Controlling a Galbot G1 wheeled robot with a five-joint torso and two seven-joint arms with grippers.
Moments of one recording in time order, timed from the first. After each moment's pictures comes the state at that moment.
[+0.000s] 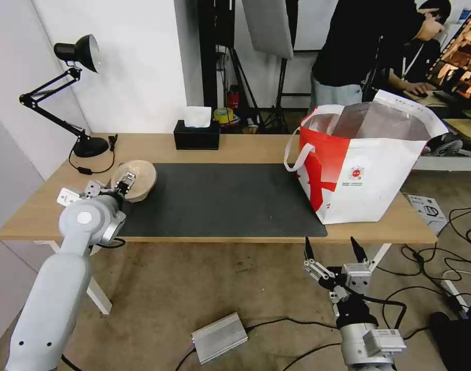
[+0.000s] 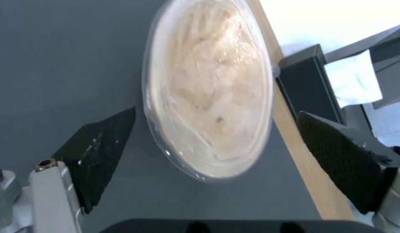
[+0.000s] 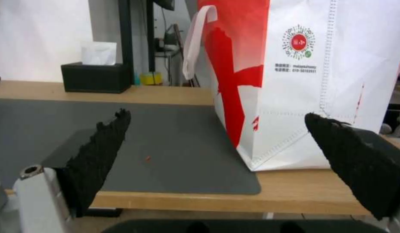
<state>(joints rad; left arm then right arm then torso) 0.82 -1.06 -0.47 -1.79 -1.60 0.21 -0.93 -1.67 0.91 0.16 2.33 0.19 0.11 0.69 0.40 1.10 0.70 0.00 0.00</state>
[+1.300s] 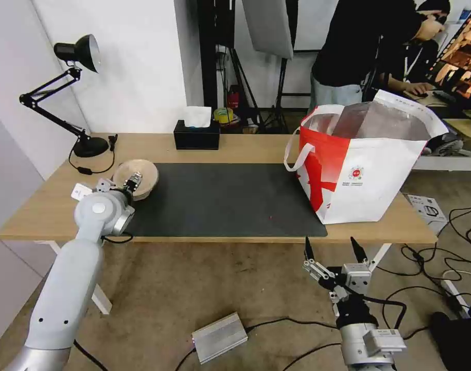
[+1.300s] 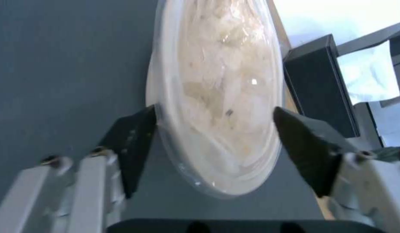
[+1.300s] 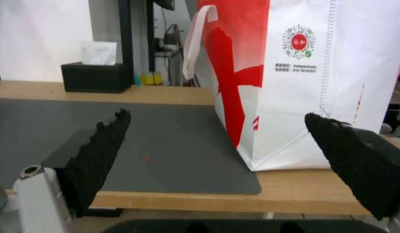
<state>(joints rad) 0.73 -1.12 -0.42 -1.67 -1.58 0.21 -0.91 -1.67 0.91 0.16 2.33 0.19 0.11 0.69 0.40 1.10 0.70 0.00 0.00</state>
